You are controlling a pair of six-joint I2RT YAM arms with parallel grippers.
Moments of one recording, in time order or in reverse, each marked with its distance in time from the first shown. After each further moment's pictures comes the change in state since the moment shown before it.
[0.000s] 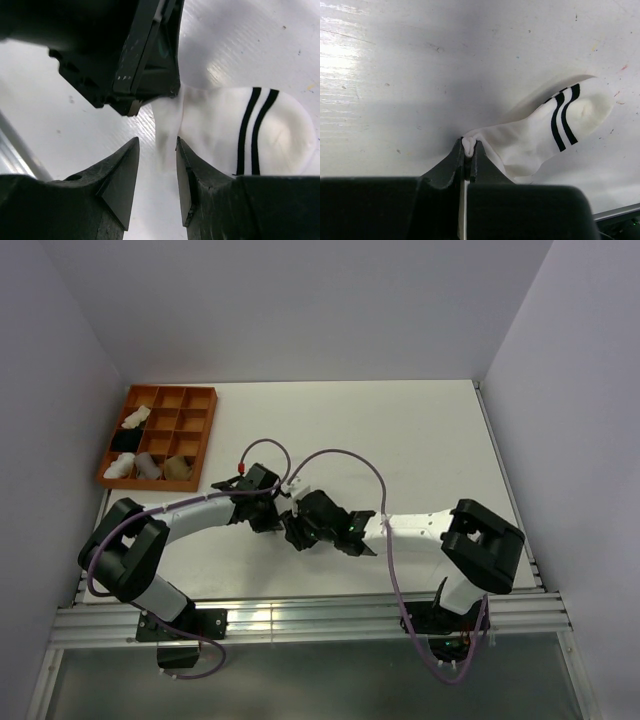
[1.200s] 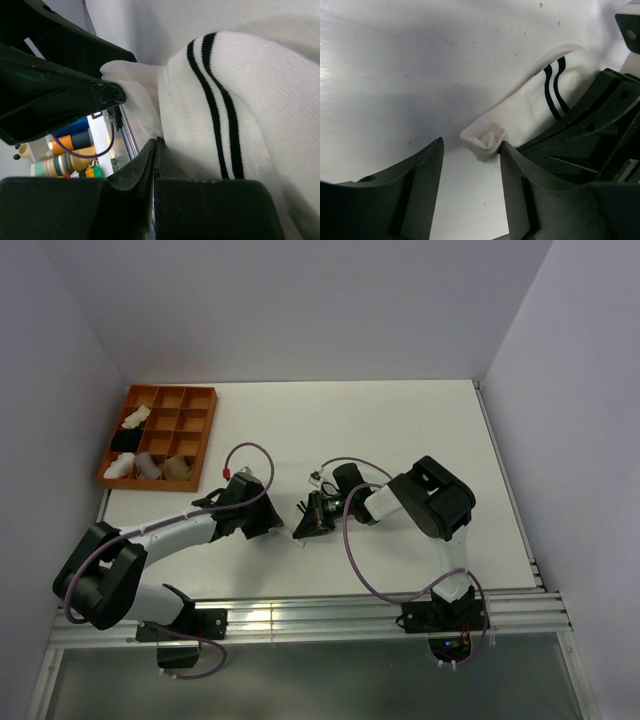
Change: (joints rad) left arm 0.043 -0.185 -0.182 0.158 0.025 -0.034; right arm -0.412 0.431 0.000 0.388 -0.941 0.524
